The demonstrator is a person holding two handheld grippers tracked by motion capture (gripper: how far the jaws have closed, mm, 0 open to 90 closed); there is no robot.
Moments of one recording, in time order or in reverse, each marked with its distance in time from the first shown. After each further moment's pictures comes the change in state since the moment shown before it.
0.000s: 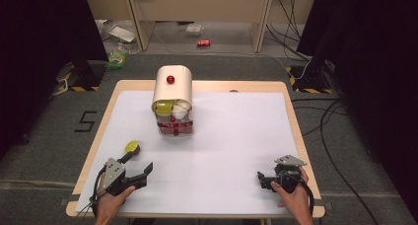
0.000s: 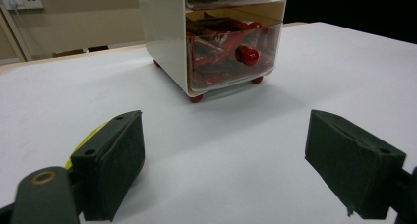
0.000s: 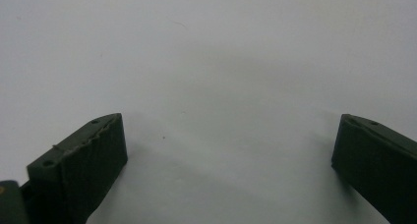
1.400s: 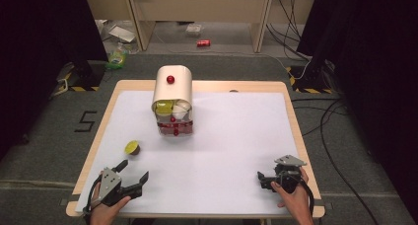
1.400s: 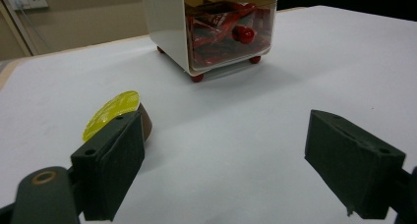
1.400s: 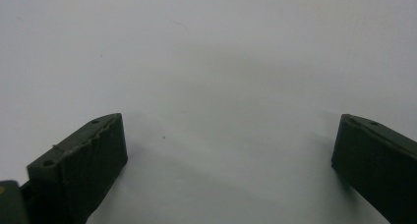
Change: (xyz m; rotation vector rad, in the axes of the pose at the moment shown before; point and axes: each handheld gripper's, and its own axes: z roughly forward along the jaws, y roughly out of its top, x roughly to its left) left arm -0.007 -0.010 -0.023 0.025 0.020 0.060; right arm 0.000 0.000 0.000 0.000 0.000 -0.001
